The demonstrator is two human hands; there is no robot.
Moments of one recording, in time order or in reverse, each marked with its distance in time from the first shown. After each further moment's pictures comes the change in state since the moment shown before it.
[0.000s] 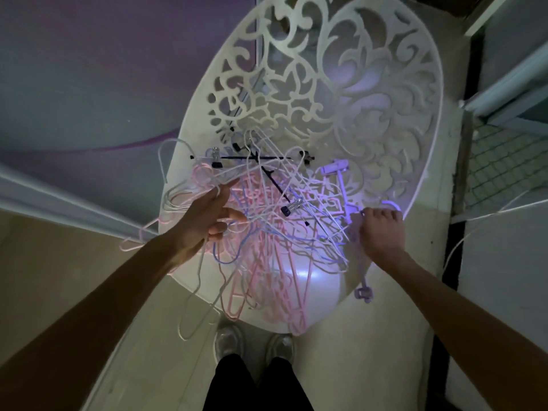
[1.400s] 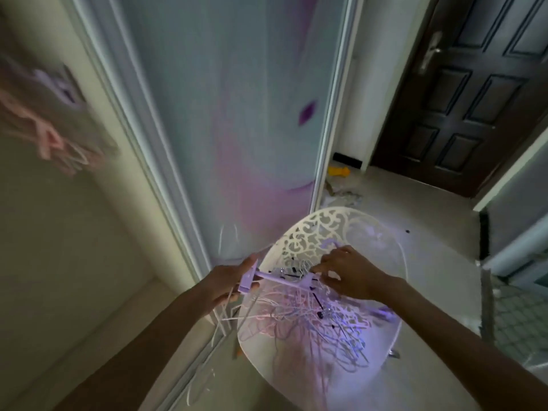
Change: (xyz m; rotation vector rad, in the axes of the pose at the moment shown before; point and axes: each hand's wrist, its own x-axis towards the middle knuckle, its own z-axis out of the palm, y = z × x) left_hand -0.282 0.182 -0.006 0.052 0.337 -0.007; right_hand -0.140 -0.074 -0.381 0.035 0.308 -1.022
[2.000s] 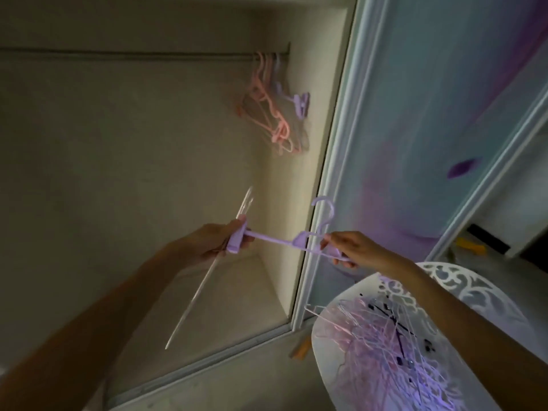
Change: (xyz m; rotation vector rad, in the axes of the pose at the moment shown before) left_hand -0.226 -0.072 -0.167 -0.172 0.420 0.246; right_hand 0.075 -0.197 -0.091 0.967 -0.266 -0.062
